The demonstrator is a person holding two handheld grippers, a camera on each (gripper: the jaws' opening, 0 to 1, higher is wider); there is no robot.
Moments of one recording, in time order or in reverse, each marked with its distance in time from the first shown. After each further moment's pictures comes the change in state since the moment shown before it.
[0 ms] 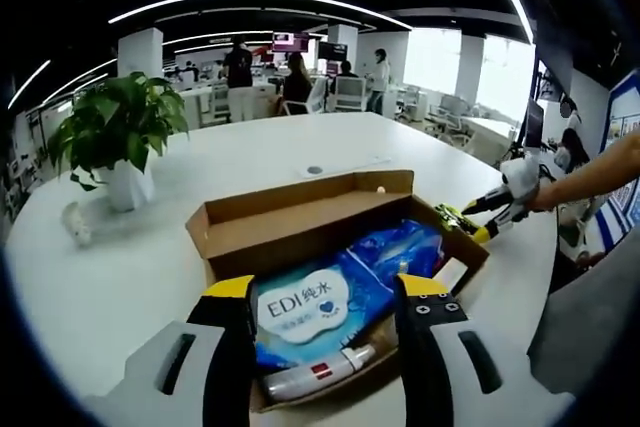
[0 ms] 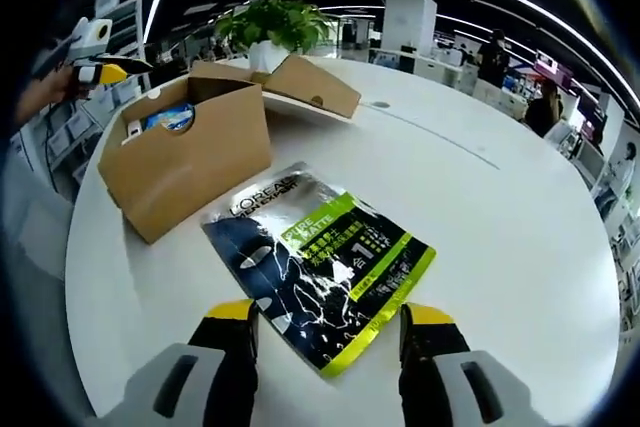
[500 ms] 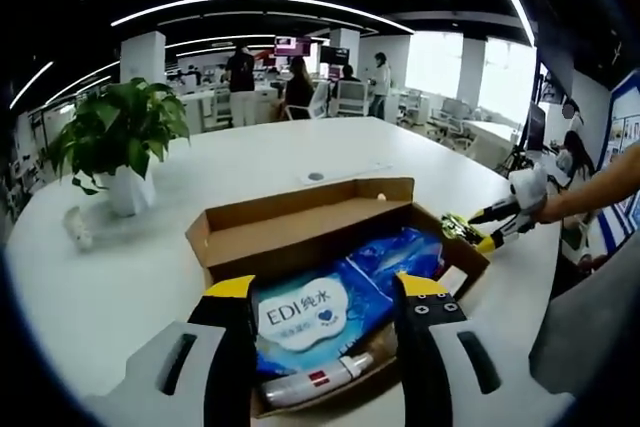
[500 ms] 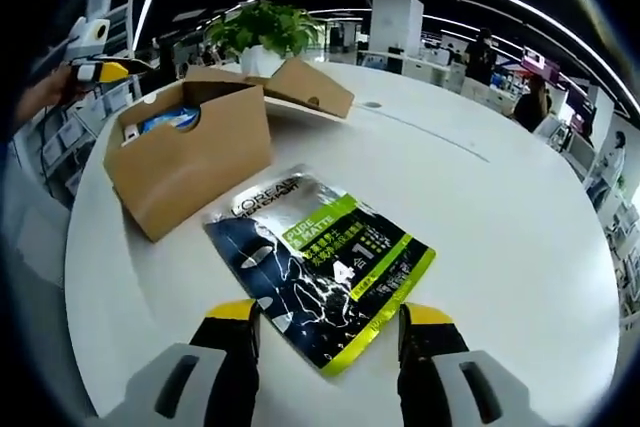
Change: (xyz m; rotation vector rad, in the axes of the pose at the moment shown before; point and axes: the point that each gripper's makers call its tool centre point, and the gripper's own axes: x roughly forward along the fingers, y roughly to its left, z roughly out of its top) left arm 0.002 -0.002 0.008 0.008 -0.022 0.011; right arm -0.005 0.004 -0.007 0.028 -0.012 -0.033
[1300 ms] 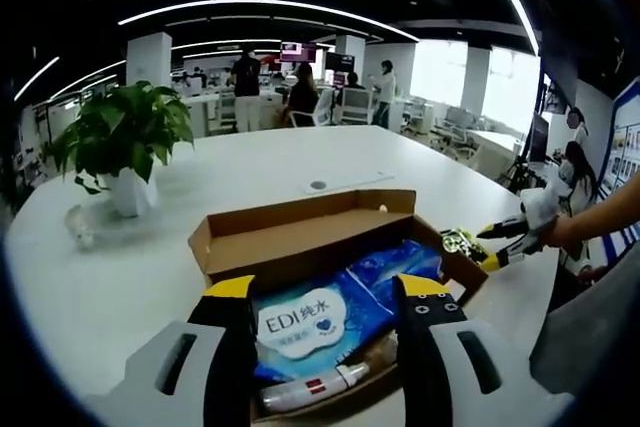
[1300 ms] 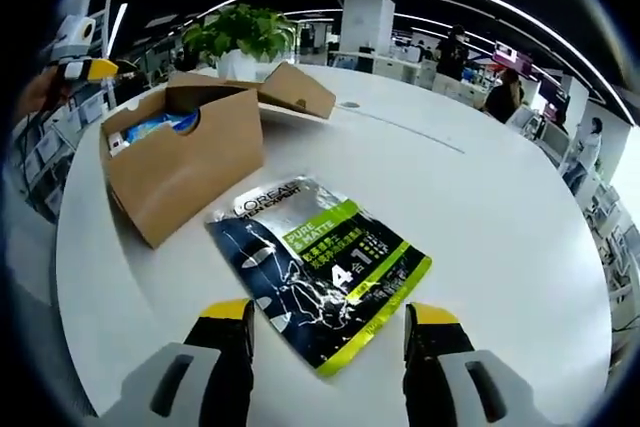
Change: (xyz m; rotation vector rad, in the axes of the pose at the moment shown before) left arm 0.000 0.001 0.011 -0.030 -0.029 0.009; right arm -0.013 0.012 -0.008 0.067 -0.015 -0.115
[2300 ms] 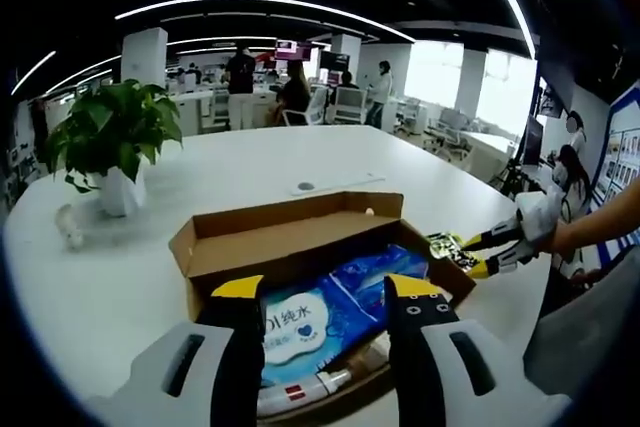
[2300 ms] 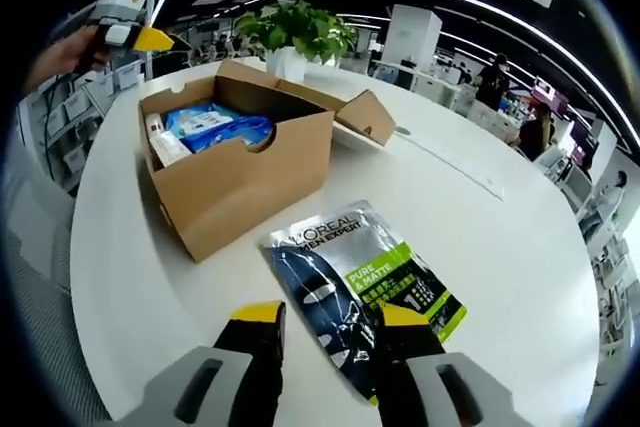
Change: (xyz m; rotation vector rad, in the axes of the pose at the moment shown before) left arm 0.007 -0.019 0.005 -0.003 0.001 -0.035; right arm -0.005 0.037 0.030 -0.137 -0.010 0.048
